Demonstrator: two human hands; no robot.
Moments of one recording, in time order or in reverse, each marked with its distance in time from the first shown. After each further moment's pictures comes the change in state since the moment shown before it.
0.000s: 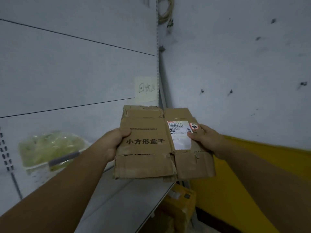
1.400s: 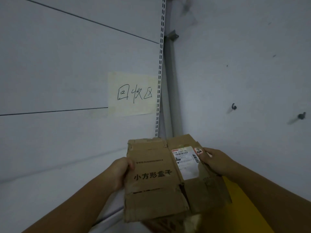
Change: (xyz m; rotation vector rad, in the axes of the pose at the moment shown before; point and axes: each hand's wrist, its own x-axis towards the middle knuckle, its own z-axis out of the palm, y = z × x) left_hand 0.395 -0.053 0.121 -0.065 0.187 -0.143; right_hand 0.434 0.111 -0.093 -0.567 -0.229 -0.216
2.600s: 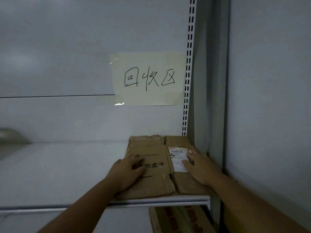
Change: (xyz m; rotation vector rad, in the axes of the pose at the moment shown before) left_hand 0.091 -0.028 0.089 1.235 0.695 0.067; right_hand 0.235 0.095 0.094 -0.226 -0.469 -0.536
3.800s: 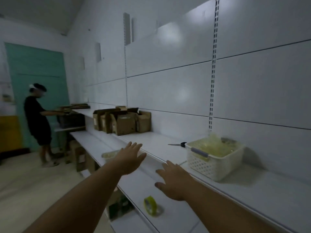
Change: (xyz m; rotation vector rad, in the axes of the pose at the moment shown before) left_hand -0.414 -0.480 -0.340 0.360 0.403 -0.765; right_hand -0.131 -0.738 0.218 -0.237 -0.170 -1.257
